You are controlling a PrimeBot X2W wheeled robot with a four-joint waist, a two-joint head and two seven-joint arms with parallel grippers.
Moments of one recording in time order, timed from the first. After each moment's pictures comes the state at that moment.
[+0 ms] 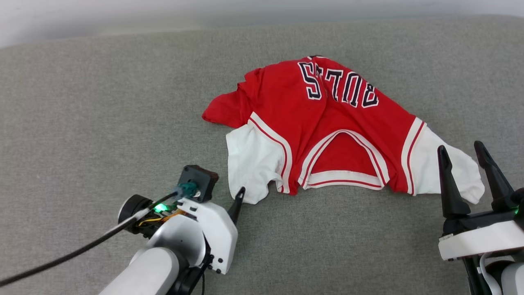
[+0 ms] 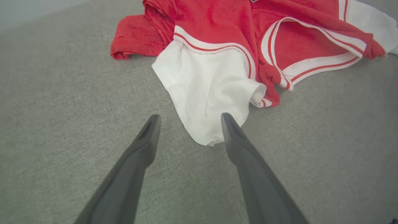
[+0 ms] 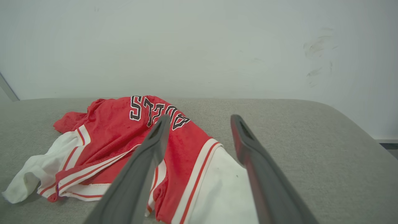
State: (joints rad) left arm -0.35 0.44 -0.64 -0.08 -0.48 0.21 0.36; right arm -0.07 -0.16 -0.04 -0.07 0.19 0.13 -0.14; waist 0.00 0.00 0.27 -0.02
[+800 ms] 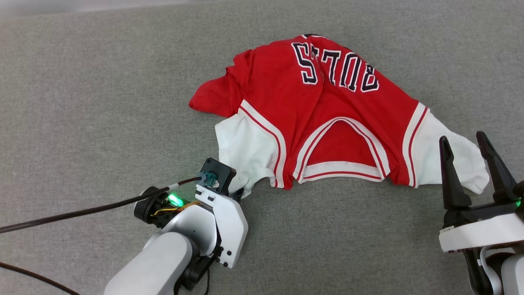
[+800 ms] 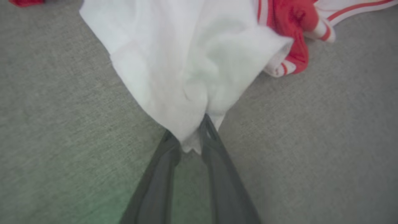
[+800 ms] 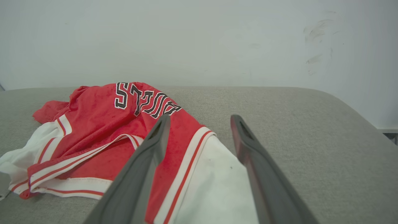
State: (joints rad) left arm -0.45 0.40 -0.73 0.09 -0.50 0.15 0.51; right arm -0.11 -0.16 -0.04 -0.06 0.18 0.13 -0.16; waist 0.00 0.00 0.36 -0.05
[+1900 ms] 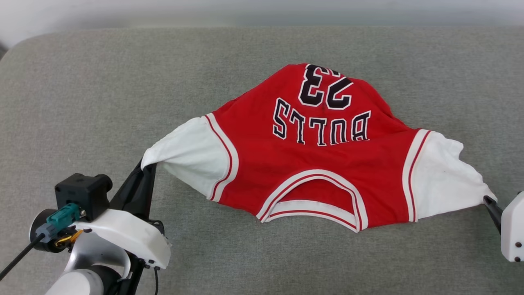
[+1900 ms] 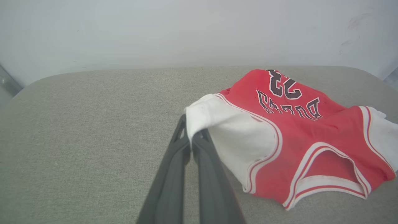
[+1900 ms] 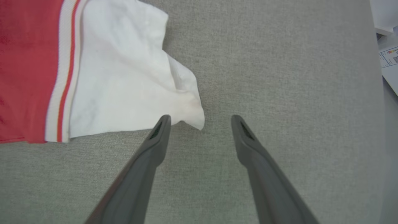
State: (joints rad) left arm -0.14 0.58 -0.37 -0.37 -0.60 0.36 0.14; right arm -0.13 -0.37 -0.15 -0.08 0.24 0.13 0.78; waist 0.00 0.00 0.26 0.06
